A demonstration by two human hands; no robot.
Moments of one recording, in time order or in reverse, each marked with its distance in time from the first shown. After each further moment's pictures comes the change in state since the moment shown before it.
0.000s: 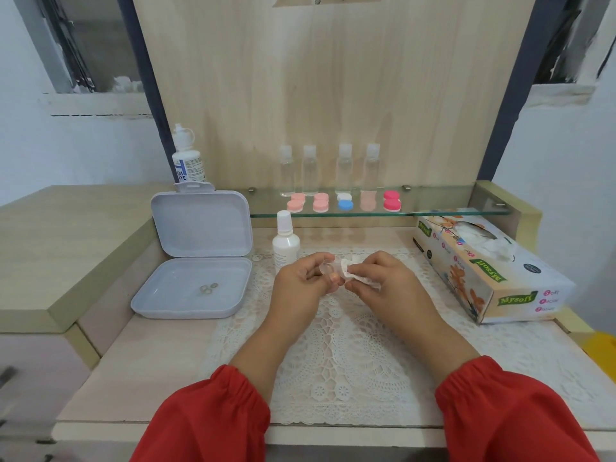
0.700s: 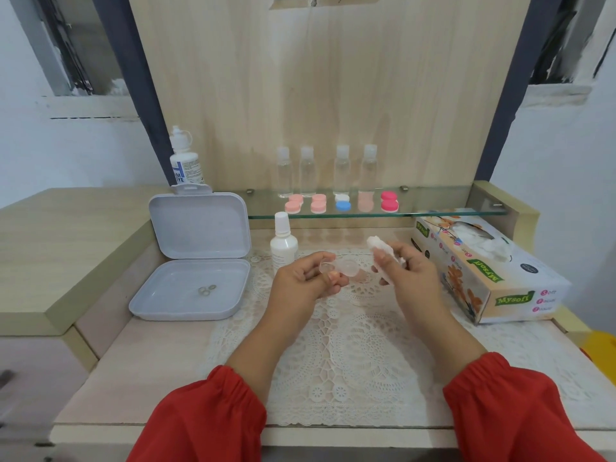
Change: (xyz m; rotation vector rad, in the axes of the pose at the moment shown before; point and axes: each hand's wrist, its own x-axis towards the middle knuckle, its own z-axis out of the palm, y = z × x) left_hand 0.000 0.002 -0.001 -0.099 -0.055 -0.019; right_hand 0.005 0.000 -0.012 0.676 0.199 0.380
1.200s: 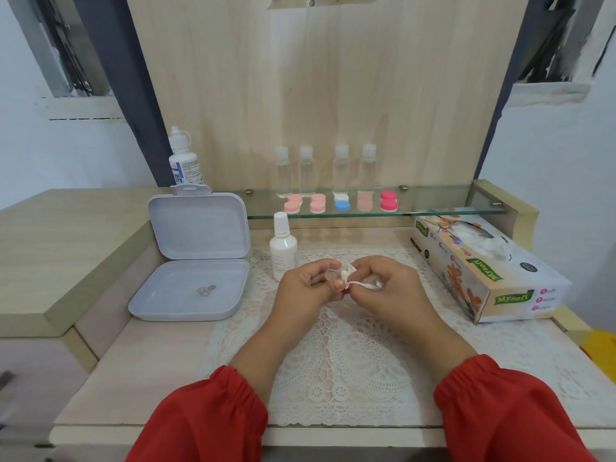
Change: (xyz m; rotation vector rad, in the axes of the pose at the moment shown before) left_hand -0.002 -0.005 0.003 0.048 -0.029 -0.015; right_hand -0.013 -0.001 0.007 -0.297 -0.209 -0.181
